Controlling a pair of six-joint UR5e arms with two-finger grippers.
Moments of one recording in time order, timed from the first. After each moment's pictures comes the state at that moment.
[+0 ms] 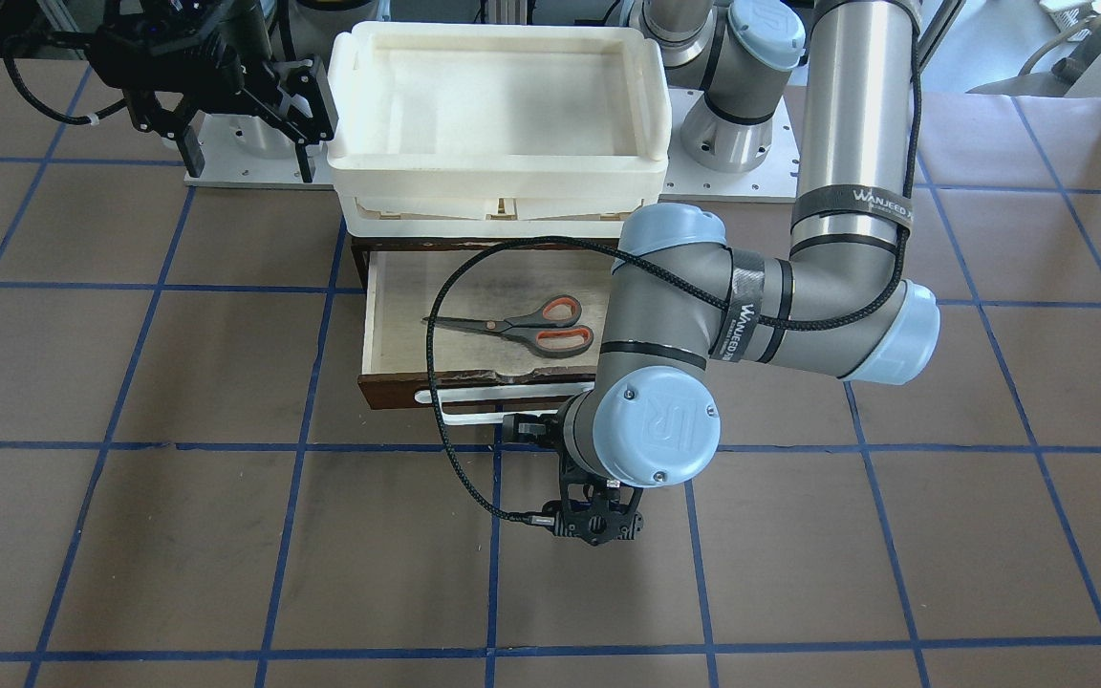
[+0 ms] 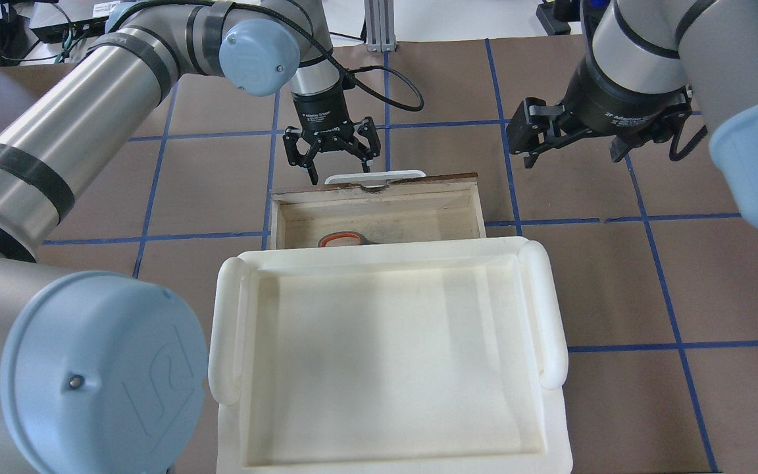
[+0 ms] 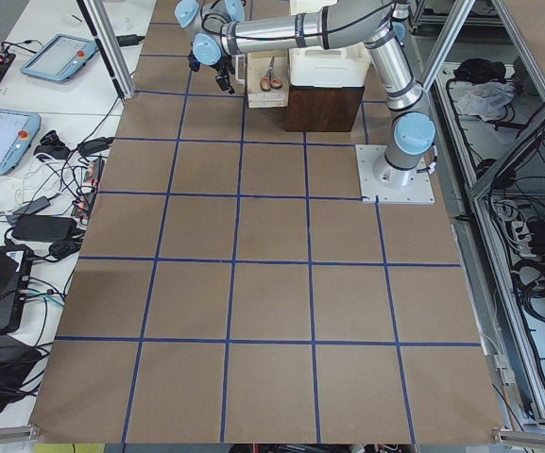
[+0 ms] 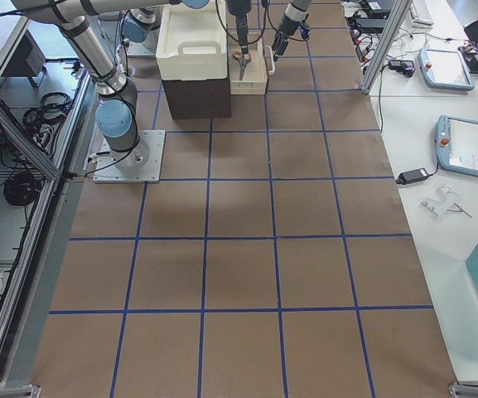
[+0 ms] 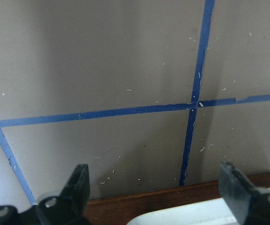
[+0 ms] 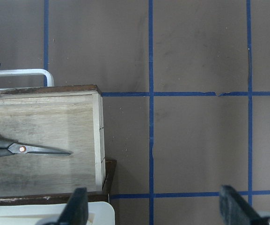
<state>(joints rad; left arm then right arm) -1.77 -2.20 -1.21 -1.66 1.38 -0.13 1.68 -1.73 1.65 -1.65 -1.62 0.09</state>
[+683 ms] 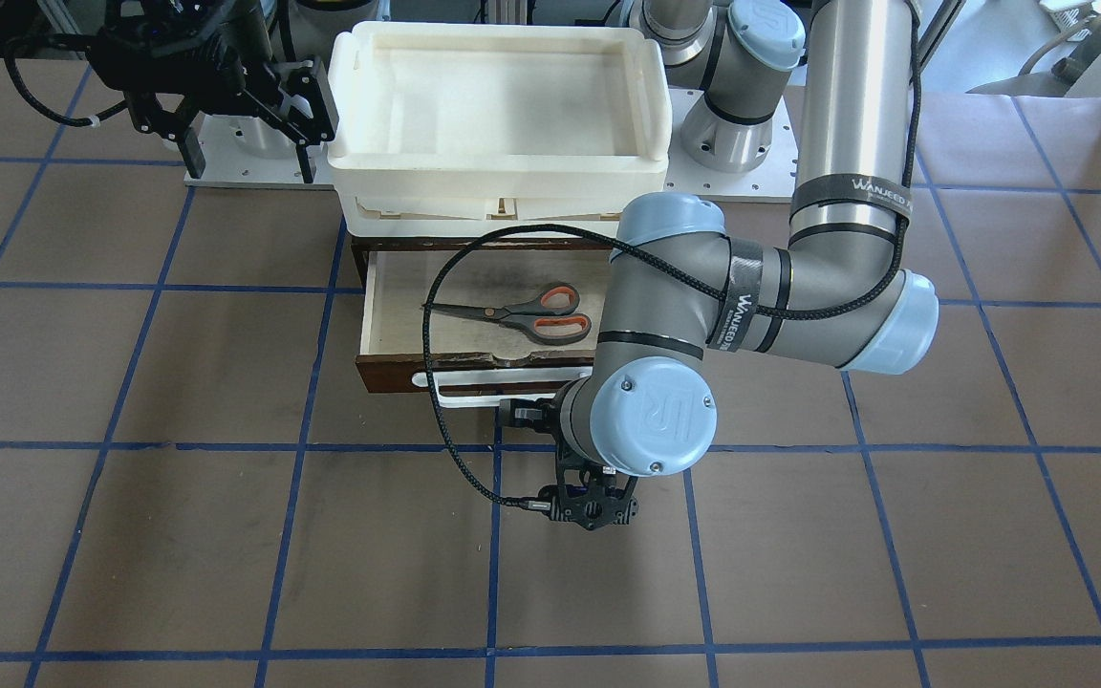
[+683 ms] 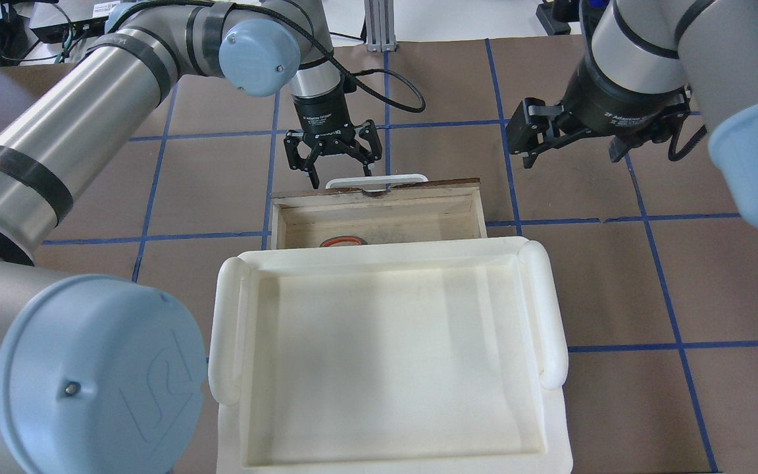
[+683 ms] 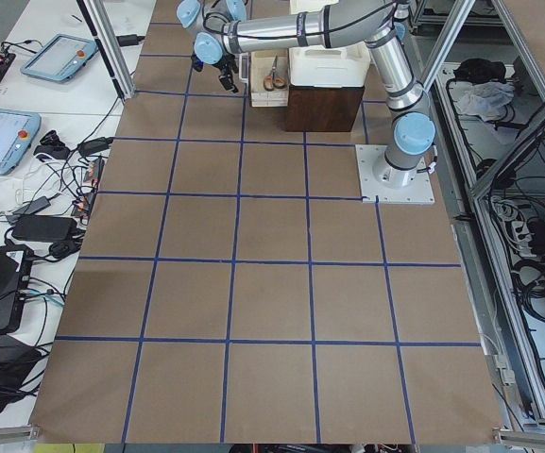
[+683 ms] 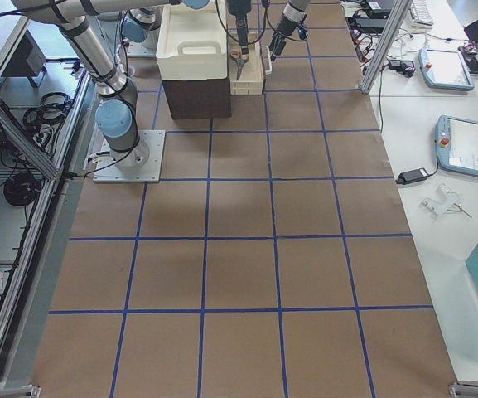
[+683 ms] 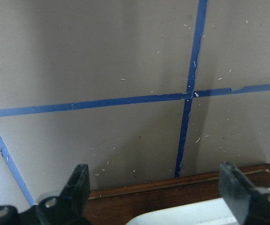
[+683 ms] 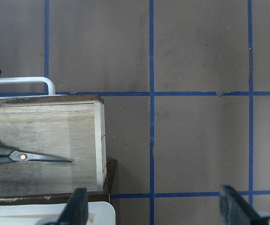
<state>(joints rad) -1.77 -2.18 -1.23 -1.69 1.38 -0.13 1.68 -1.73 1.65 -1.65 -1.62 0.09</state>
